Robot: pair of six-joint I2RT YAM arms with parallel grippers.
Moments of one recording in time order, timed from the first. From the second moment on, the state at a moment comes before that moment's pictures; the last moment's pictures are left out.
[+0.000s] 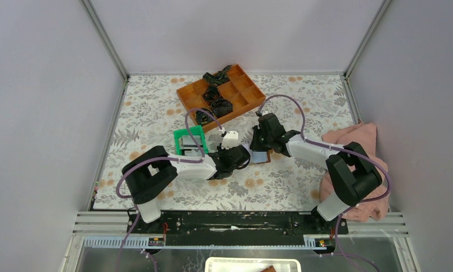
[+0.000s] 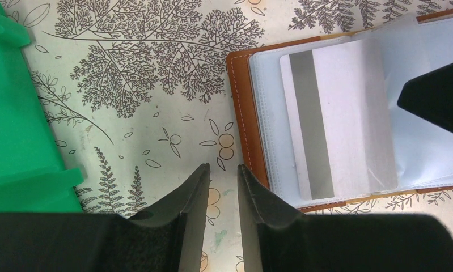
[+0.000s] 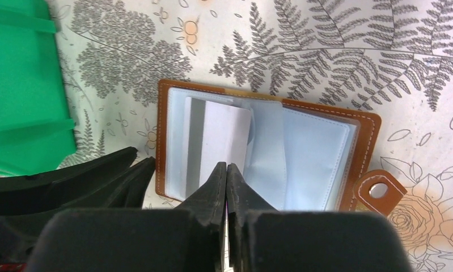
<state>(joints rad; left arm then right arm) -1.00 1.76 0.88 -0.11 -0.61 -0.75 0.59 1.59 0.87 -0.12 -0.06 0.52</state>
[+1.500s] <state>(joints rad) -1.00 1.76 0.86 -0.07 -0.60 -0.74 0.69 1.71 0.93 -0.21 0.09 0.50</state>
